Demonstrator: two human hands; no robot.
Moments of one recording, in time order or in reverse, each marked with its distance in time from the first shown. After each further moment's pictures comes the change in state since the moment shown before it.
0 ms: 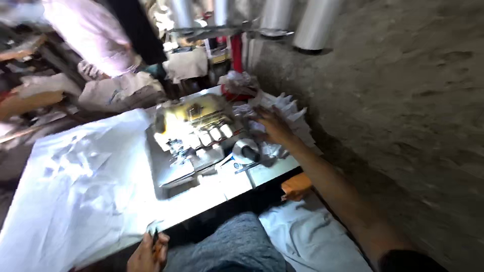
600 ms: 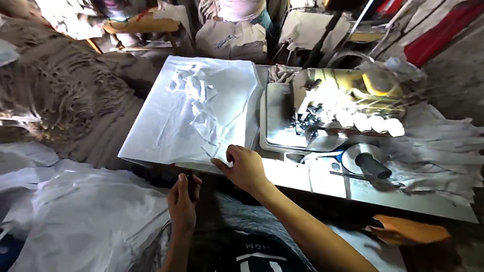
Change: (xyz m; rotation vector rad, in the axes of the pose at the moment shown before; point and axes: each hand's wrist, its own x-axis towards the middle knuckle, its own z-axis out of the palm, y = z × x) left_hand -0.013 -0.010 -0.110 -0.202 0.494 0.192; right_hand -0.010 -0.457 0.073 0.530 -0.230 -0.192
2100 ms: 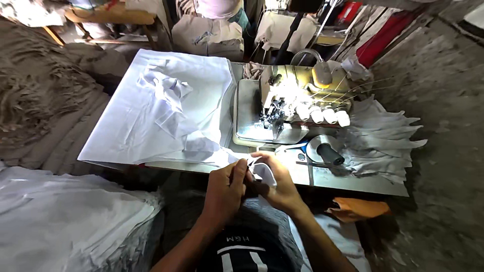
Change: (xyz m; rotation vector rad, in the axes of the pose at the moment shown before) left_hand -0.038 0.046 0.131 0.226 -0.577 0.032; right_hand -0.095 0.082 -0.081 0.518 0.167 -0.126
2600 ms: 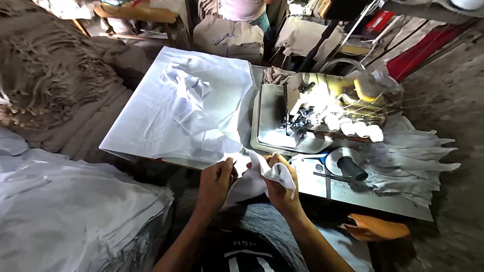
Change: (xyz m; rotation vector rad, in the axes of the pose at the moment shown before) left_hand 0.008 -0.050 -0.054 0.009 0.142 -0.057; right_hand 0.025 -0.015 0.050 0.360 0.159 -0.053
